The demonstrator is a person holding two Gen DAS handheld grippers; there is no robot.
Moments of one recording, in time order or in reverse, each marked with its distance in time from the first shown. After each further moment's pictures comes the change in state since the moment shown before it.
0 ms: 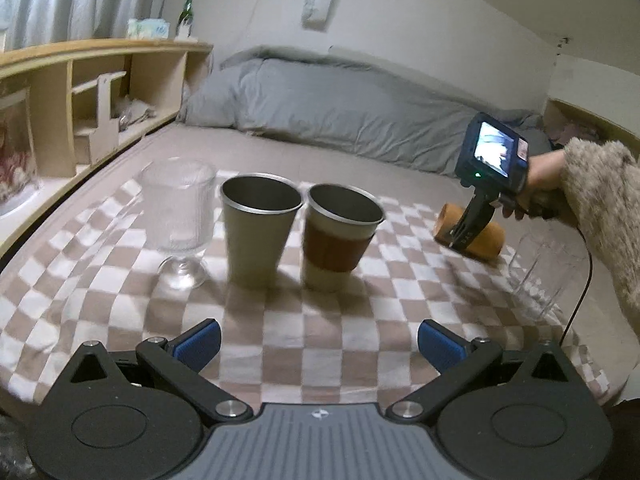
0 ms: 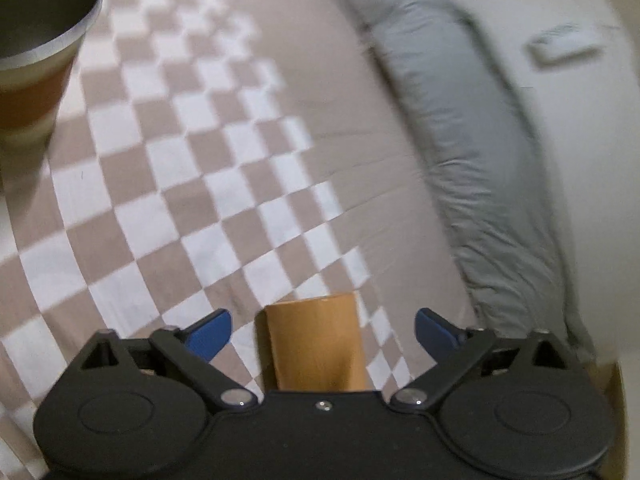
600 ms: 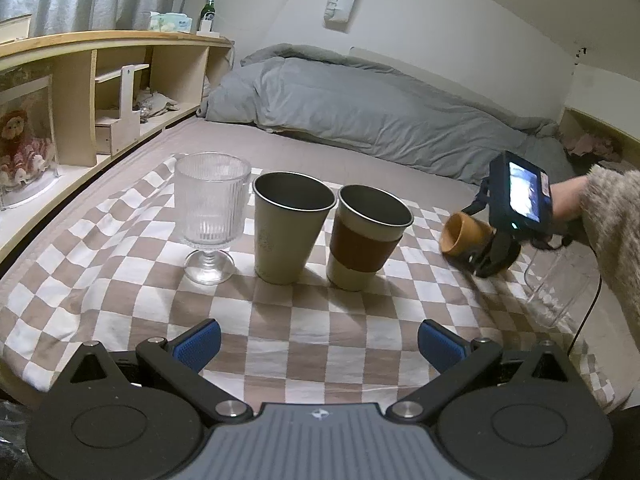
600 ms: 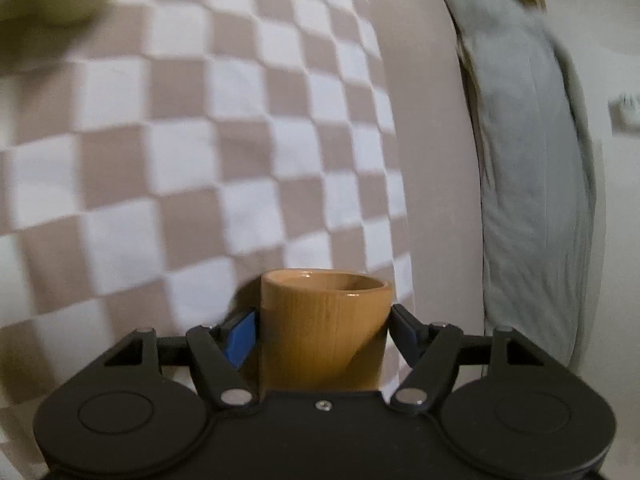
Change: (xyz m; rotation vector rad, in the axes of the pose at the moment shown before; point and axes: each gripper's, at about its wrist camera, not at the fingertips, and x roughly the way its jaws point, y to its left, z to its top) left arm -0.006 0.014 0.000 -0.037 -0.003 0.023; right arm 0.005 0.040 -0.014 -0.285 -0.072 0.053
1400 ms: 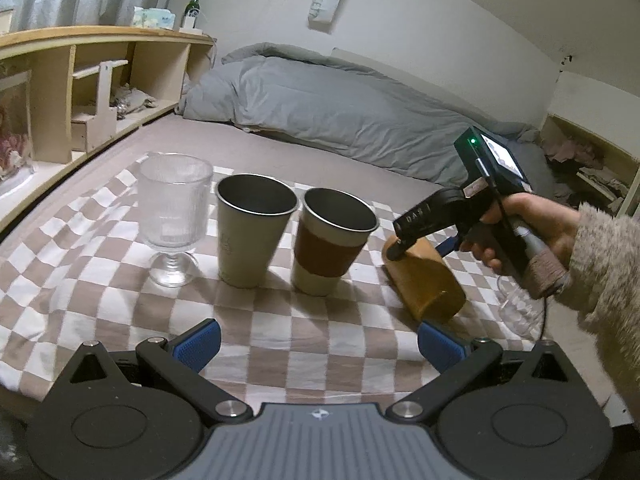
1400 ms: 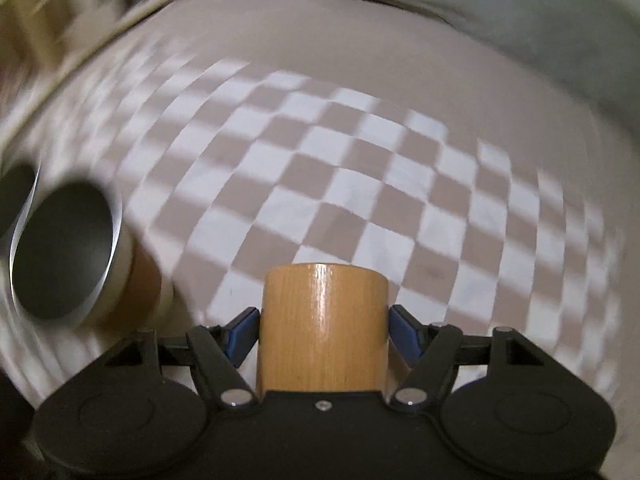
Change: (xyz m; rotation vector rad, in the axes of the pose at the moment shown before) left arm 0.007 -0.016 0.003 -0.021 0.003 -0.076; right arm 0.000 -0.058 0.007 1.230 0.054 0.444
